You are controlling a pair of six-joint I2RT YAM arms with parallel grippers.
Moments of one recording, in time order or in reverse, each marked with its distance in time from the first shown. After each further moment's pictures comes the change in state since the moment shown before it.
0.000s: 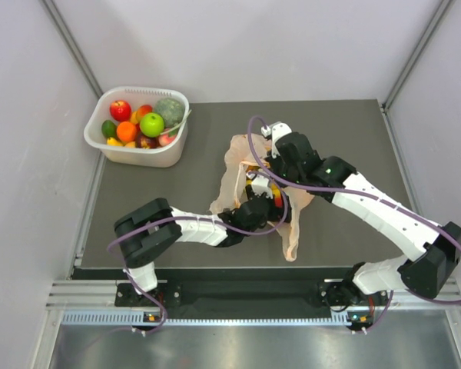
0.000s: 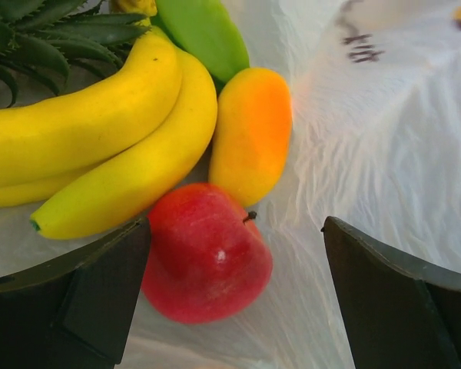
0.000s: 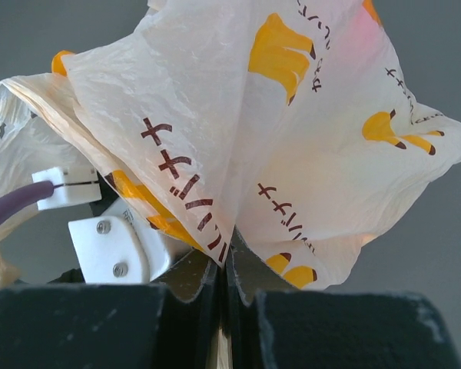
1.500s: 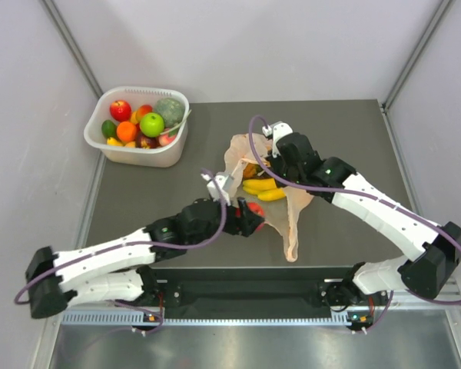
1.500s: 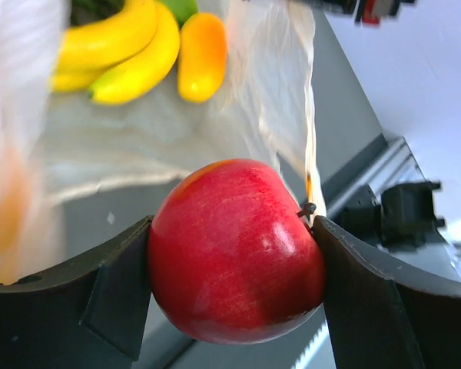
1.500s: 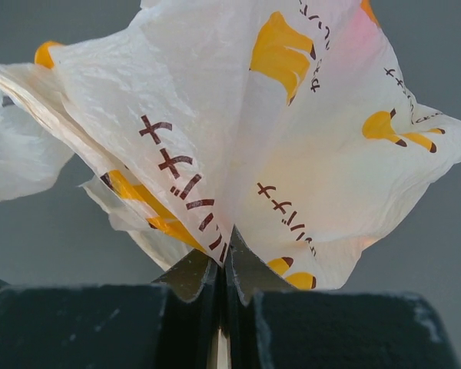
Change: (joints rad) left arm -0.014 -0.716 -0.117 -0.613 0.165 -0.081; right arm -0.006 -0.004 -0.025 0.033 0.008 0.002
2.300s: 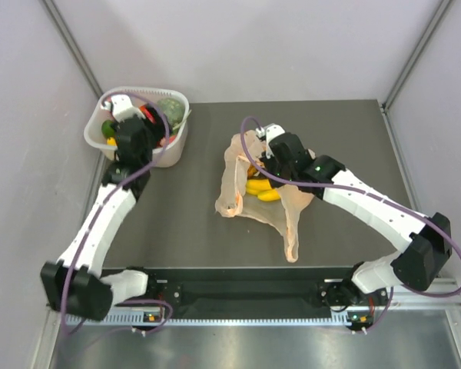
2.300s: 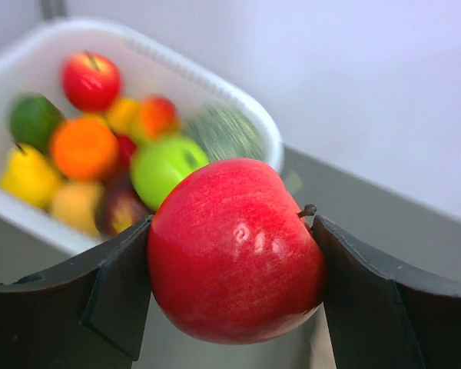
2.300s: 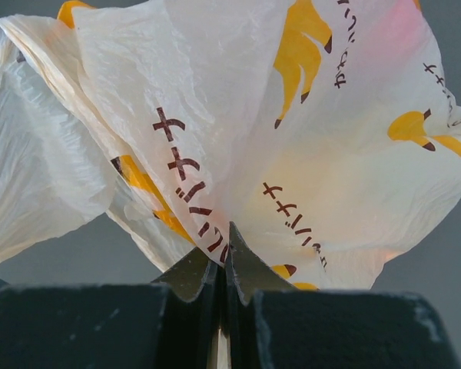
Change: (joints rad) left arm 0.851 0.084 0.345 -0.063 -0.151 0.297; right arm -0.007 0.068 0.003 0.032 -0.028 0.005
